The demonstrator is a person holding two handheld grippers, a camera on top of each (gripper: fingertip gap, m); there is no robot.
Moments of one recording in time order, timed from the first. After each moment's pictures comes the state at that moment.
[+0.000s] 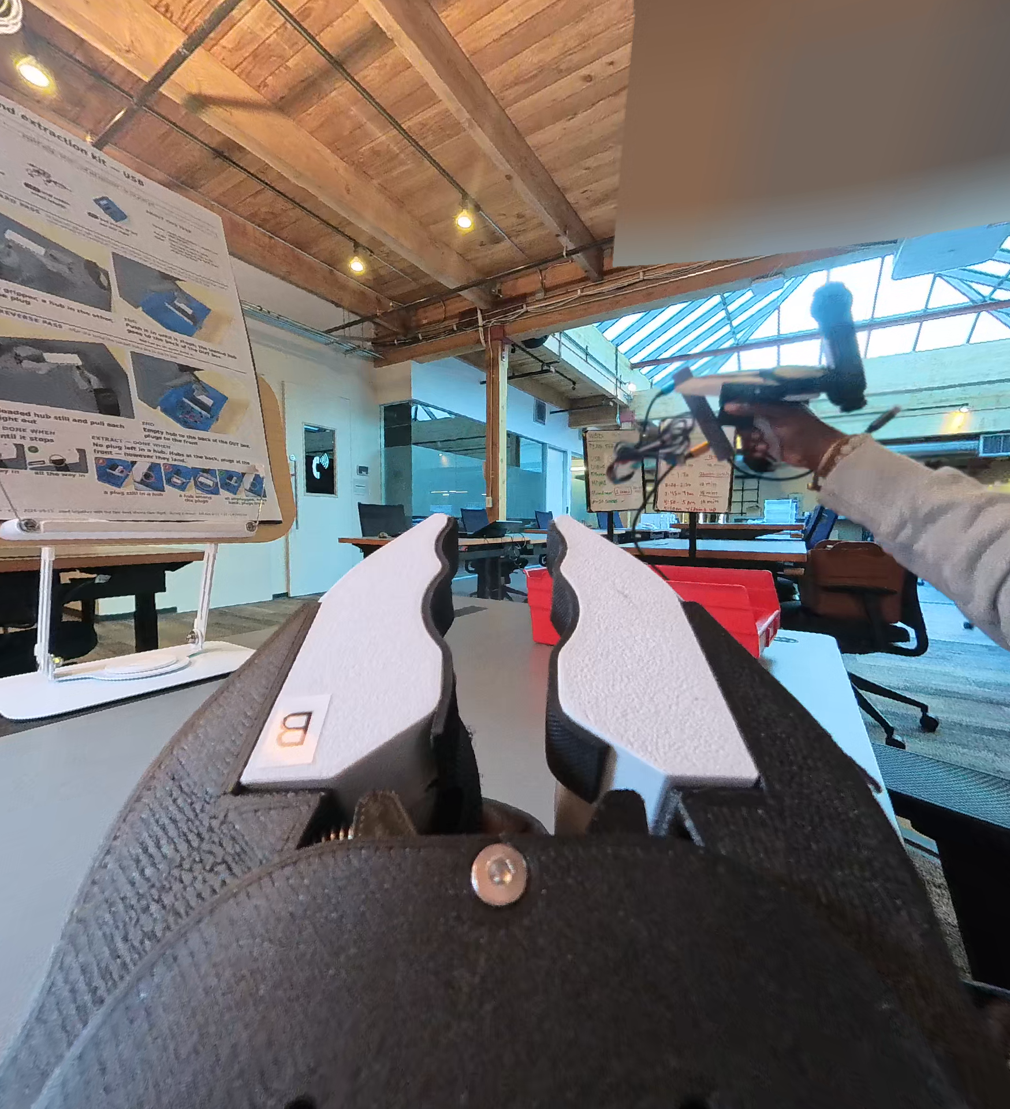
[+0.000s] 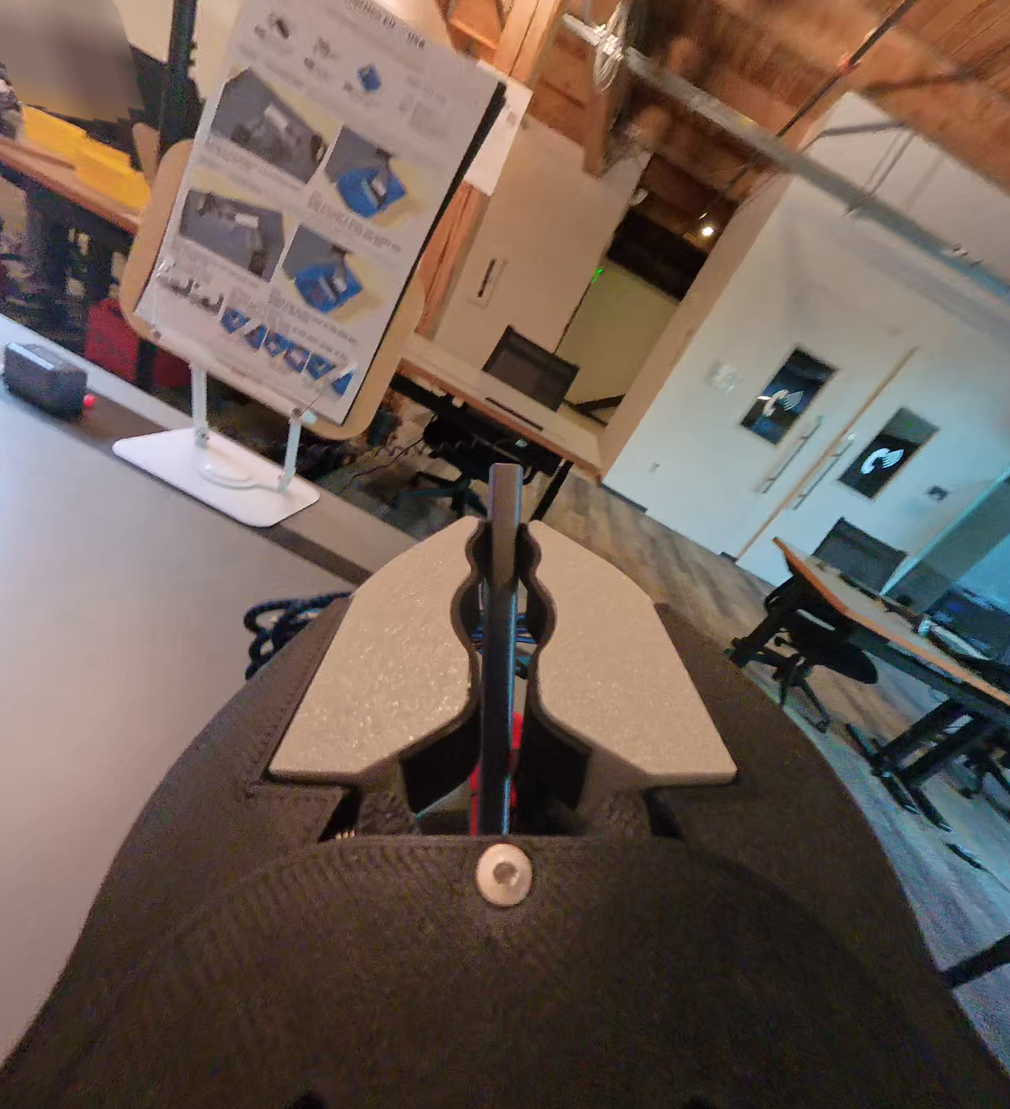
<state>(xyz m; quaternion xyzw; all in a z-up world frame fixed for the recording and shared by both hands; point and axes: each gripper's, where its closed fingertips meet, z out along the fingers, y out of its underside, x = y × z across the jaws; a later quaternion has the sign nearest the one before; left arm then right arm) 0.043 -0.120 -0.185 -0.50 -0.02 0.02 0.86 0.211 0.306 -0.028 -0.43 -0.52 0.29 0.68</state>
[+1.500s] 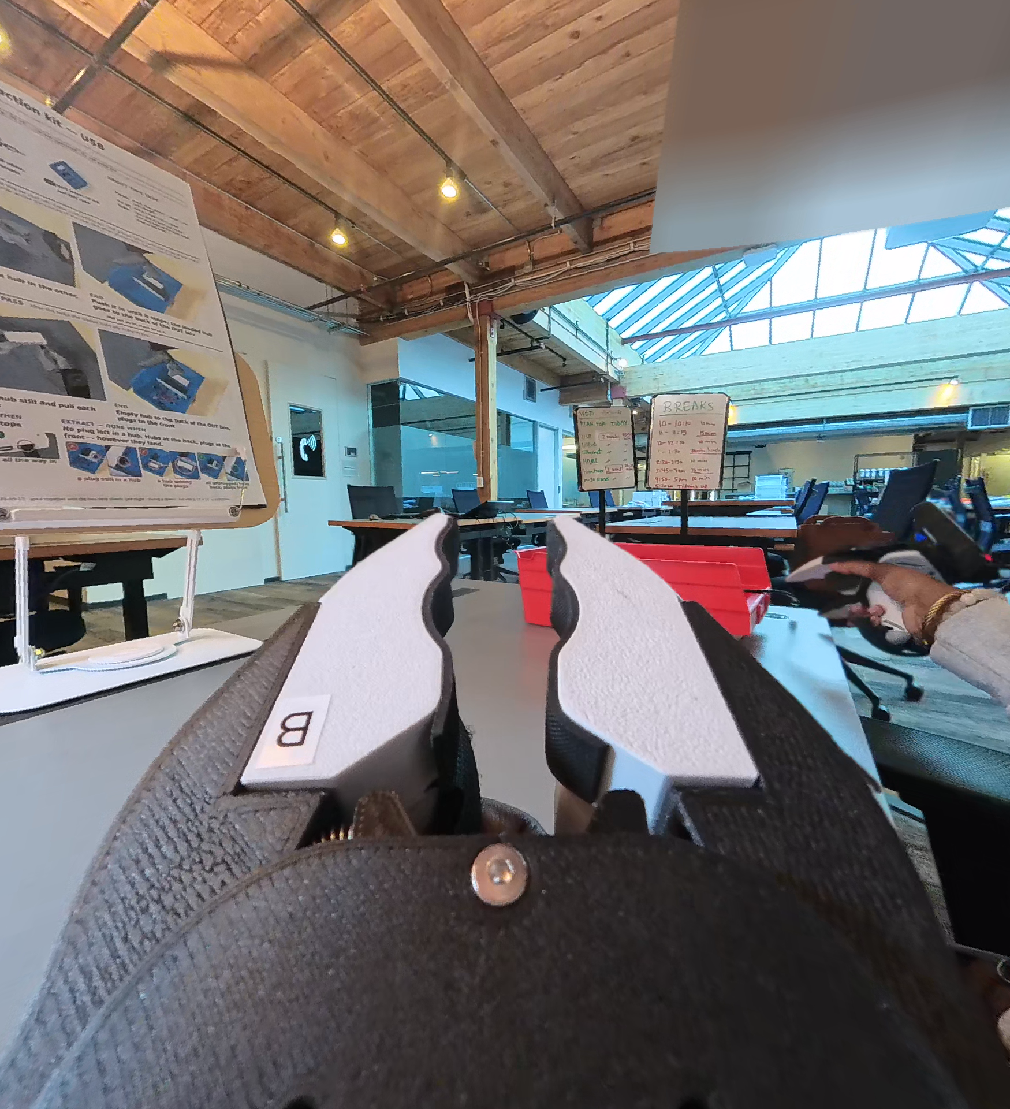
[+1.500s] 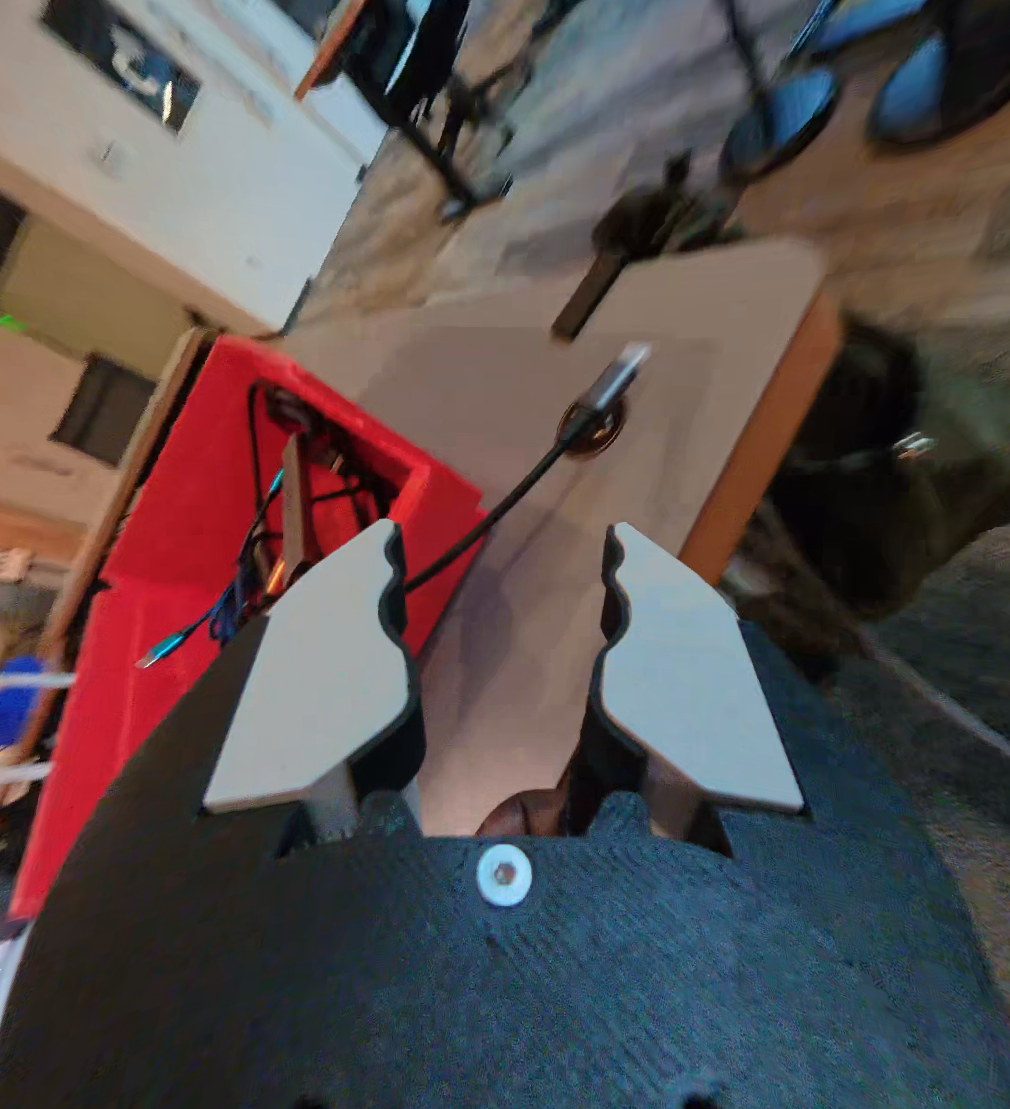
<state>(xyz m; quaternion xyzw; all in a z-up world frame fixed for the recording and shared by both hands) 0.048 -0.114 -0.191 -0.52 -0.01 0.02 0.85 0.414 0.365 -0.317 -0.82 0.11 0.36 0.43</state>
